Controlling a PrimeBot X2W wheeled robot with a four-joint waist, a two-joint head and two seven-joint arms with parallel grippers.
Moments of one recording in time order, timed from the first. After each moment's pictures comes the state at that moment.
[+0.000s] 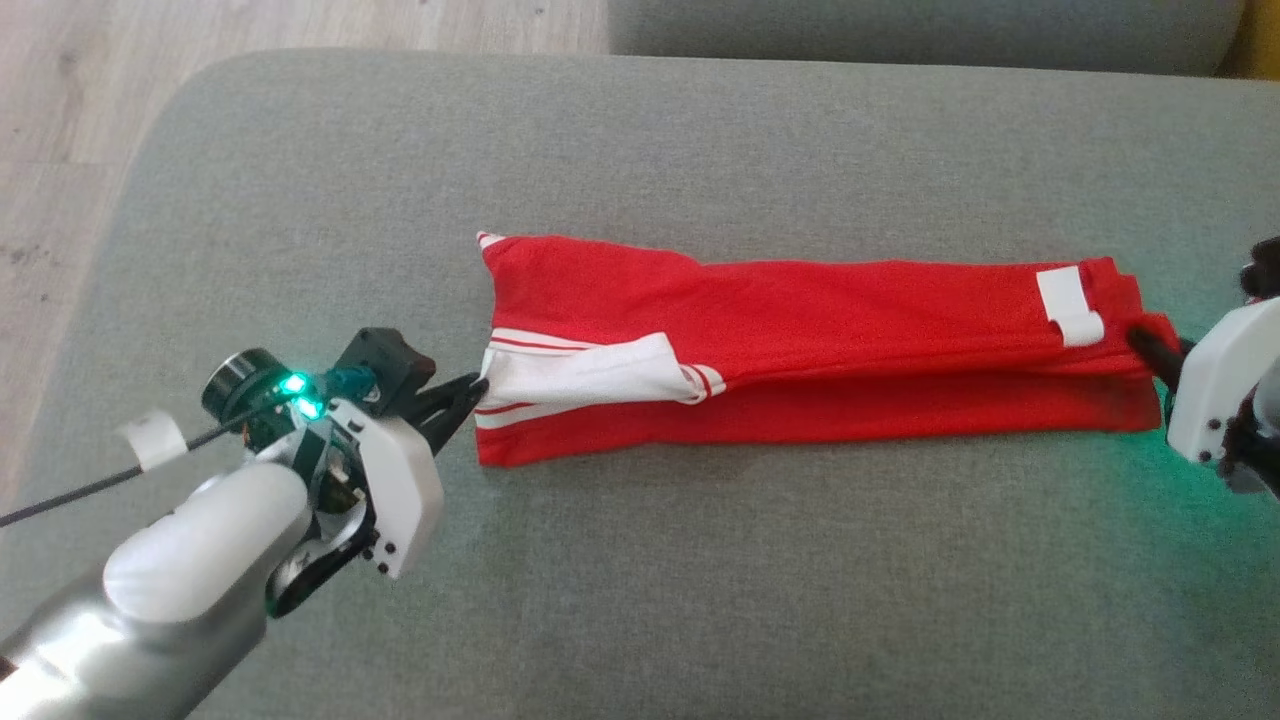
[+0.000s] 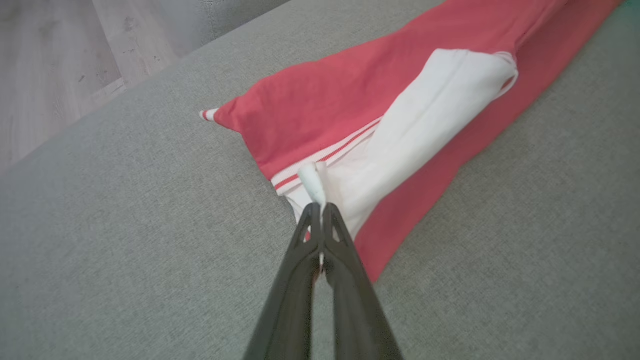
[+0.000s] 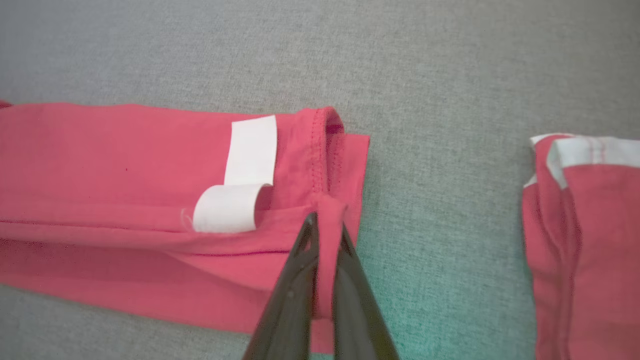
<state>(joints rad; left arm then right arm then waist) -0.74 0.59 -1.14 0.32 -0.76 -0.06 0.23 -0.64 -0.67 0.73 0.72 0.97 0.13 0.35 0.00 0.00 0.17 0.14</state>
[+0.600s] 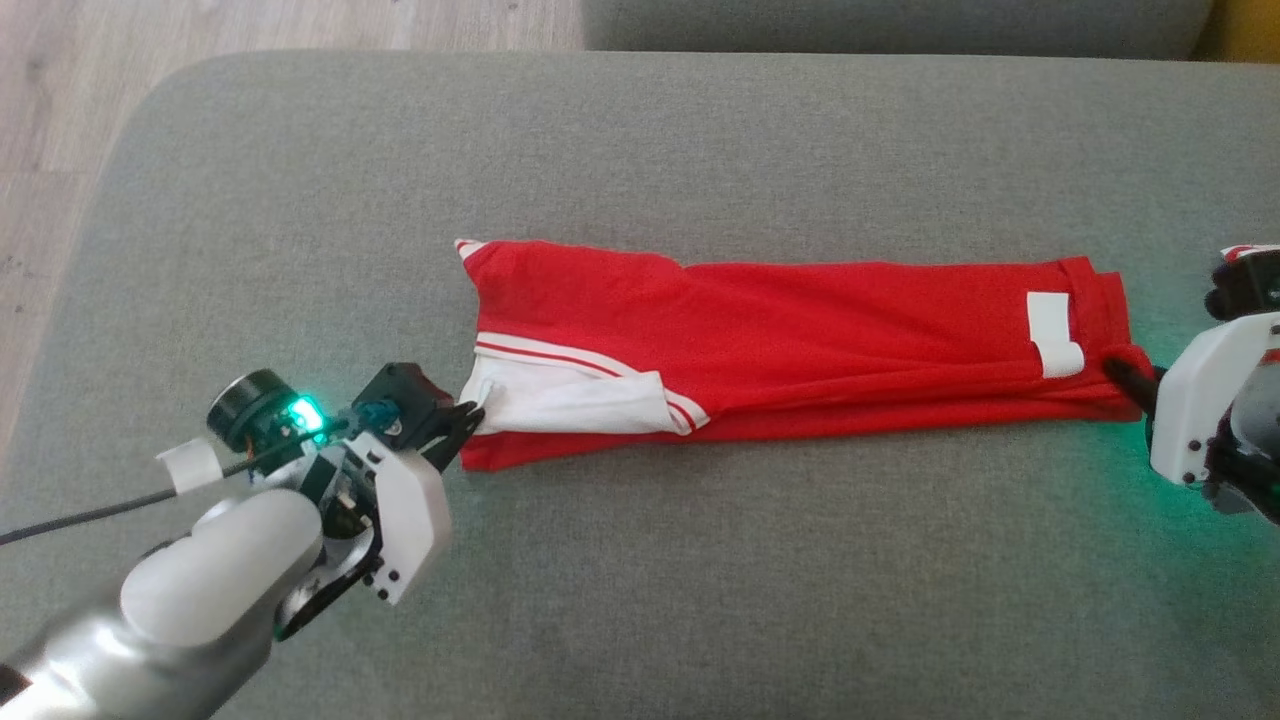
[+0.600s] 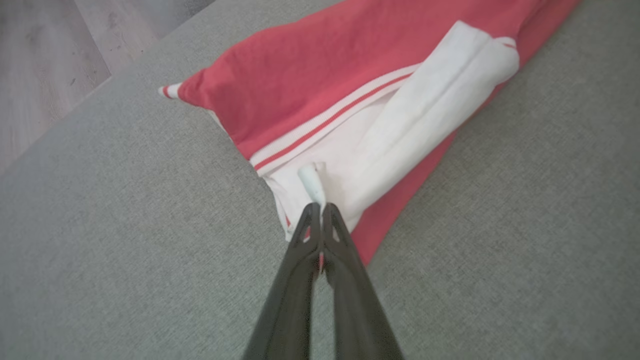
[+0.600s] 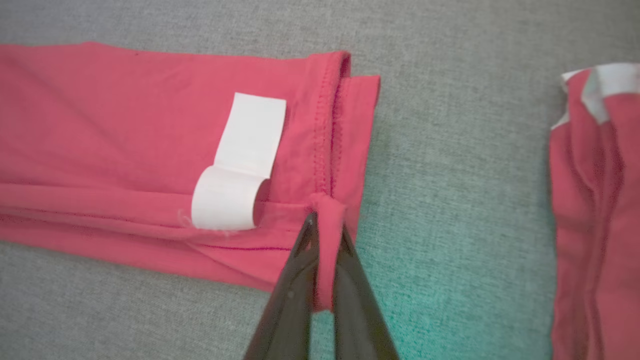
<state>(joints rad) -0.73 0.61 -1.20 0.31 -0.70 -0.02 0.25 -0.63 -0.69 0.82 0.70 0.99 0.13 0.39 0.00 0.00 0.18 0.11</state>
